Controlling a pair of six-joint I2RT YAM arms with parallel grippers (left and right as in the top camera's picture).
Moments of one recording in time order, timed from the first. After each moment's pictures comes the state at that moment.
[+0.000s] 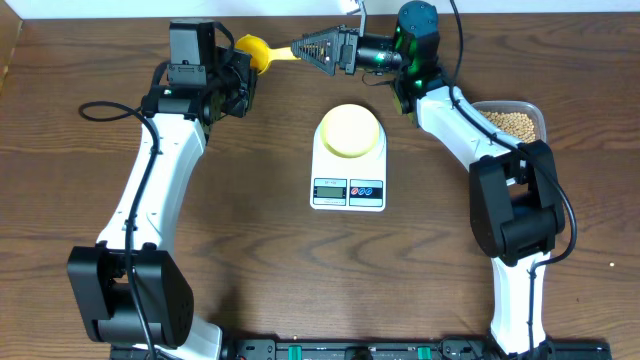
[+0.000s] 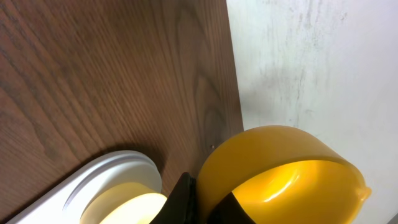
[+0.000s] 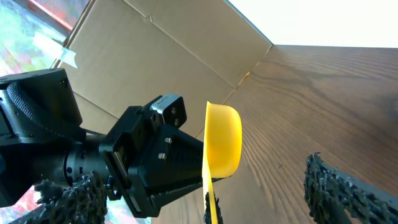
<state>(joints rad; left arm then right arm) -0.07 1.71 1.44 -0.49 0.25 -1.40 0.36 2.22 1.68 0.59 -1.05 0.89</state>
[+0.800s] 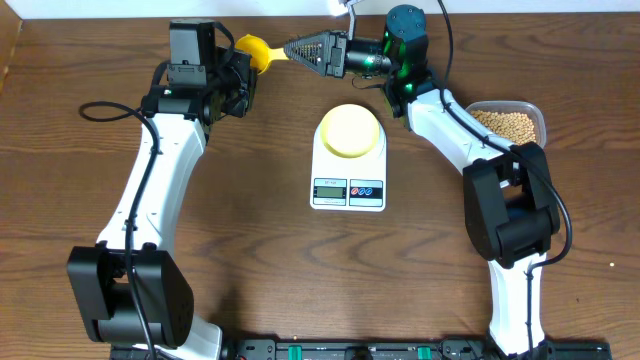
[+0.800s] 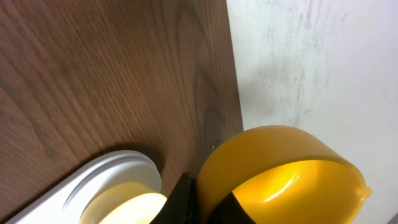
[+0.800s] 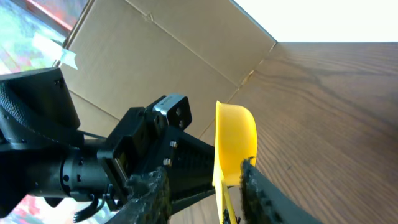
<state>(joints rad) -0.07 1.71 1.44 -0.49 0.25 -1.41 0.40 2.22 1.68 0.59 -1.01 0.91</state>
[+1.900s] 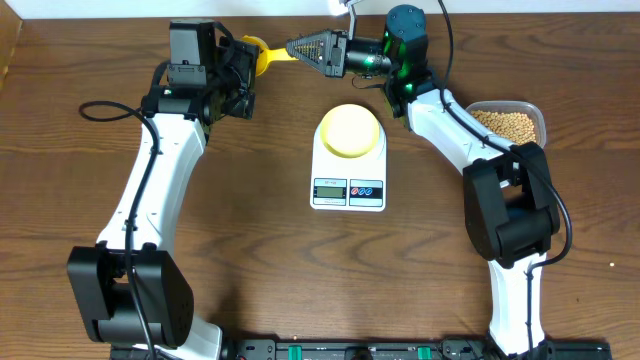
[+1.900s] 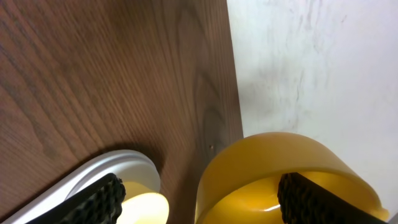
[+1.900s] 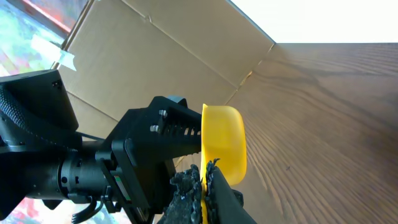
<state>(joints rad) -0.07 1.71 1.44 -0.49 0.25 -1.41 0.40 2.22 1.68 0.59 -1.00 0.91</state>
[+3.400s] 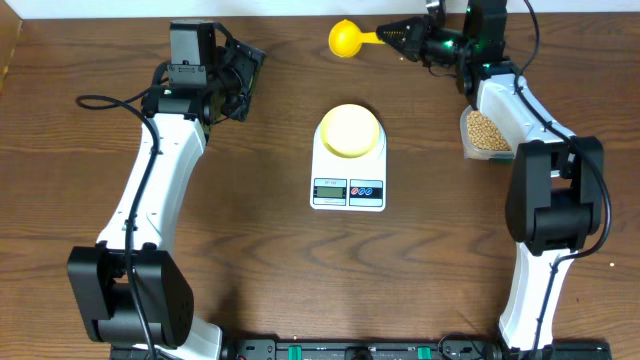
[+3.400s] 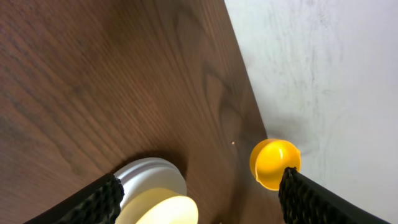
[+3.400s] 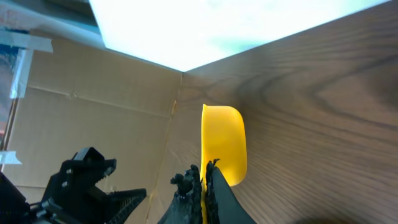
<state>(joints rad) -0.07 1.71 1.44 -0.51 0.25 -1.22 0.11 2.22 1.68 0.20 -0.97 0.87</state>
